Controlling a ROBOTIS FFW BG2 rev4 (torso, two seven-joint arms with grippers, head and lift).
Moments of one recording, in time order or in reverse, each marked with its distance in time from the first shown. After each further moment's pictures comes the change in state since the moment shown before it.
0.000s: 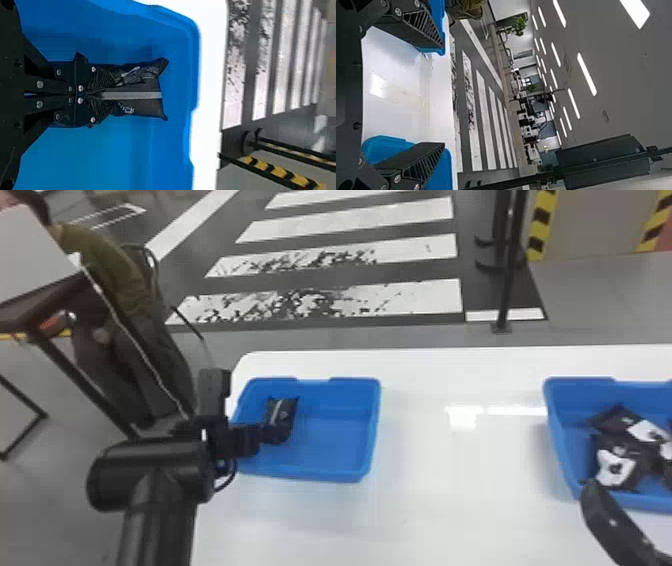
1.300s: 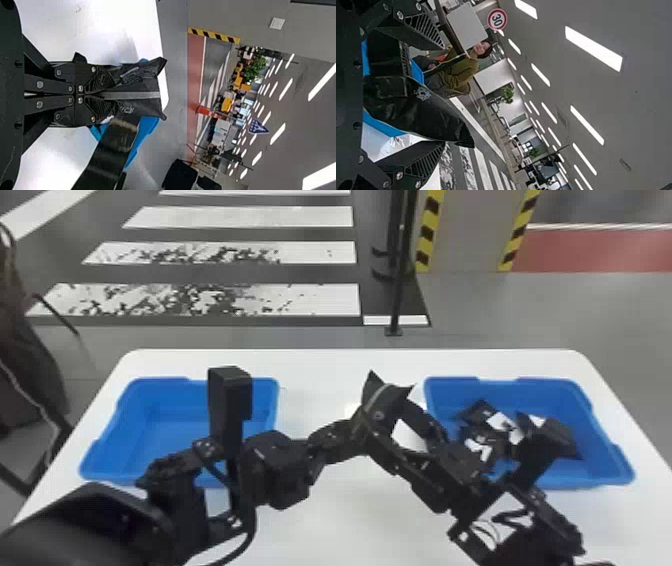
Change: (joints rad) left arm 0.278 0.024 -0.450 -0.504 0.444 -0.138 -0.010; right arm -0.456 -0.071 0.232 0.314 -0.268 0.118 0.085
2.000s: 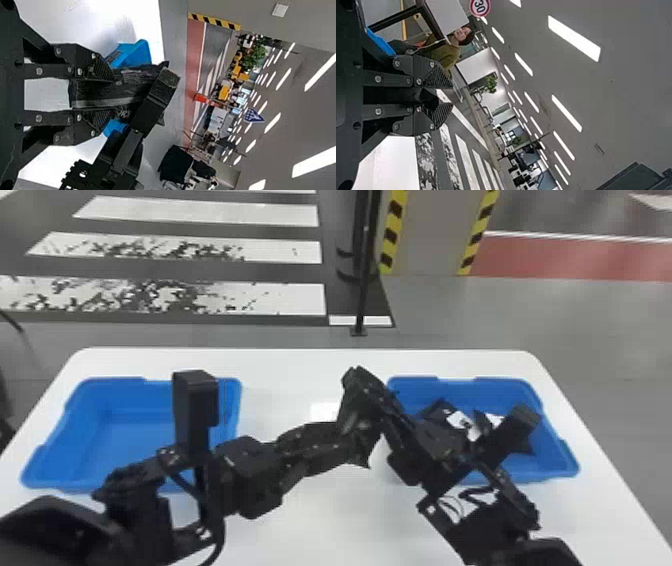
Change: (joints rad) left arm 0.010 -0.002 -0.010 0.005 0.044 -0.020 0.006; right arm -0.044 0.017 -0.037 0.048 -0.034 -0.063 -0.020
